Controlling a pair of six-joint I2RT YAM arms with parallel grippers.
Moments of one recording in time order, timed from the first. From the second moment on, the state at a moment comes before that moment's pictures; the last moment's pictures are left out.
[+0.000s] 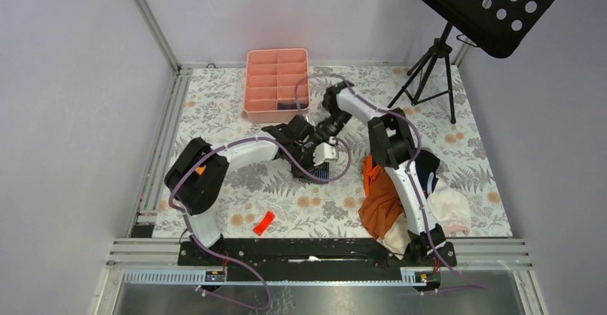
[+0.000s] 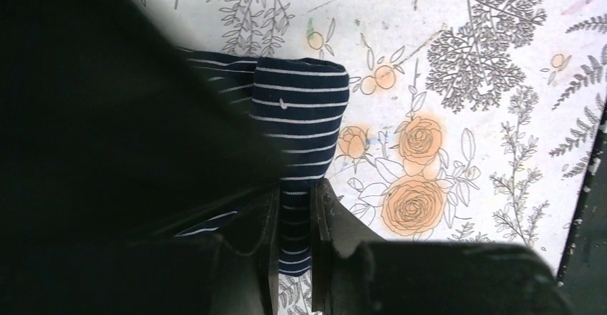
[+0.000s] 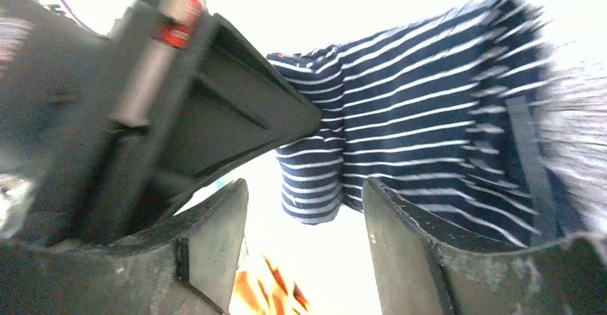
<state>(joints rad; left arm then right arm) -0.73 1.77 1.13 -0.50 0.51 0.65 0.51 2.54 2.07 -1.60 -0.98 -0.85</state>
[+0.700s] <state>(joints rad) -0.61 2.02 1.33 -0.82 0.87 0.55 0.30 1.70 1.82 -0.76 -0.74 -0.48</state>
